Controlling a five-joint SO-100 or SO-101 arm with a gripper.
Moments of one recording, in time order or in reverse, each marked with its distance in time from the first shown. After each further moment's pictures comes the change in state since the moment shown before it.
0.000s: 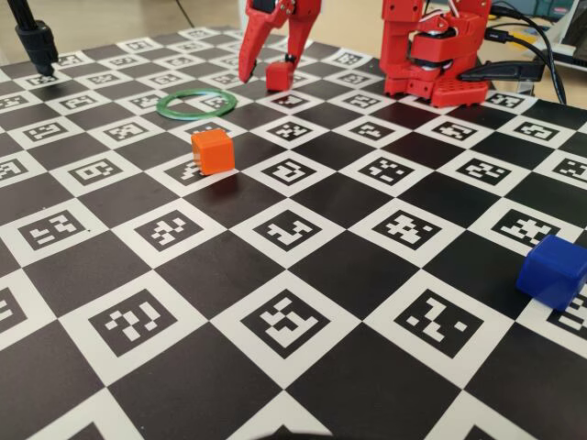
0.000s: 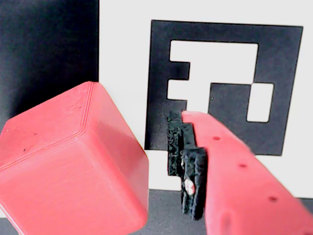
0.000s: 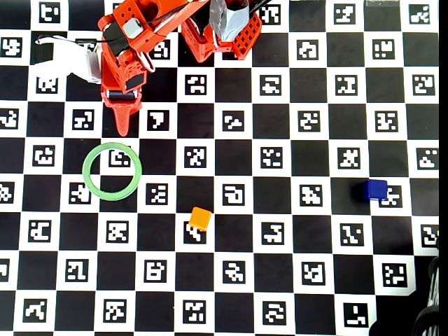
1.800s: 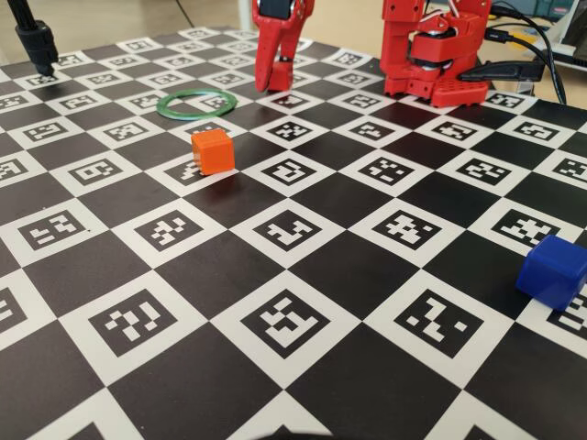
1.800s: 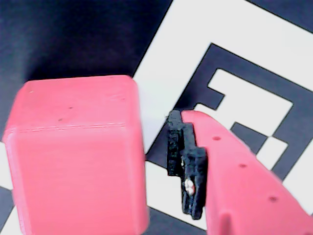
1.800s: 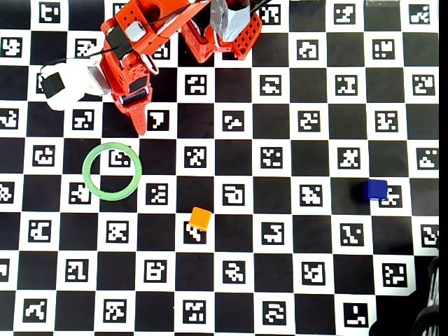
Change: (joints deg) arm -2.2 0.0 1.3 -2.5 -23.5
